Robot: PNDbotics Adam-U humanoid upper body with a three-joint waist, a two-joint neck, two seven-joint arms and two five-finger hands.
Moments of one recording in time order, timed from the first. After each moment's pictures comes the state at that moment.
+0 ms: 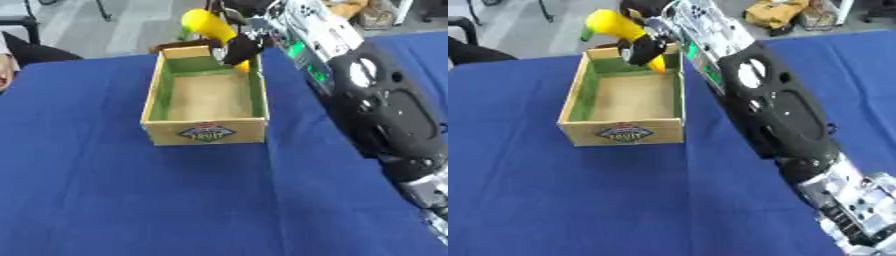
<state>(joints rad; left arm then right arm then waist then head) -0.23 0.12 0.21 -1.98 -0.06 -0.48 0.36 -1.17 -0.28 0.39 -1.25 1.25 0.01 0.64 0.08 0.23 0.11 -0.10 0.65</state>
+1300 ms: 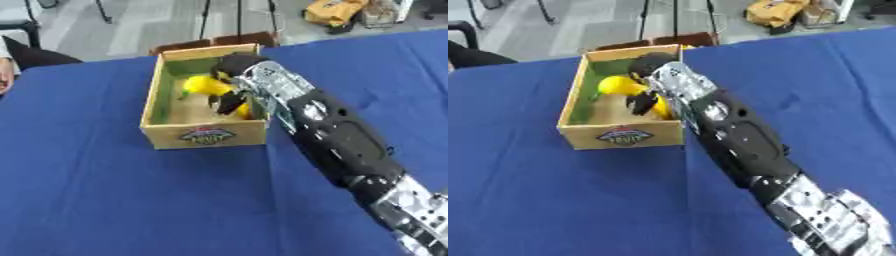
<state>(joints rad) -0.23 0.11 0.20 -1.98 -0.05 -0.48 0.35 -1.14 -0.17 0.40 -0.91 1.24 0.06 0.54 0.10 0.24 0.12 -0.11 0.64</state>
